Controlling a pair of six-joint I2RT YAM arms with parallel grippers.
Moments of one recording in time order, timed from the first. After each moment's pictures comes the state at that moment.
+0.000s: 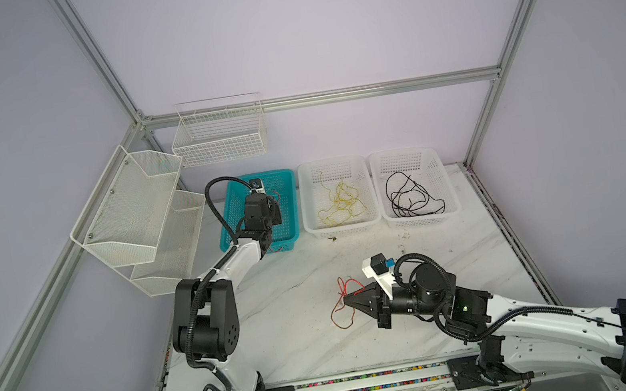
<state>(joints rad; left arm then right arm) -0.18 1.75 1.23 0.07 -0.28 -0.08 1.07 0.99 0.57 0.31 -0.31 0.36</state>
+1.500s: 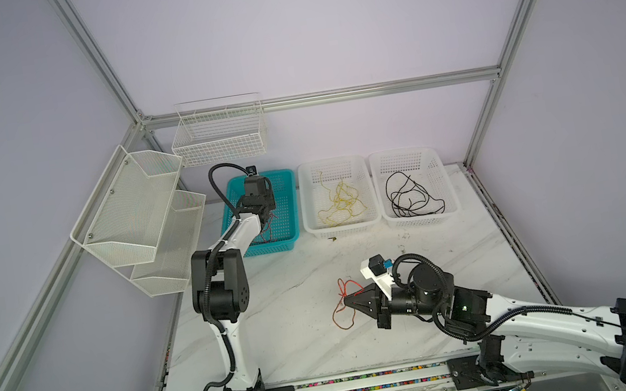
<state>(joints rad) -0.13 2.07 1.66 -0.12 -0.33 -0.07 1.07 0.99 0.57 0.27 -0.30 0.35</state>
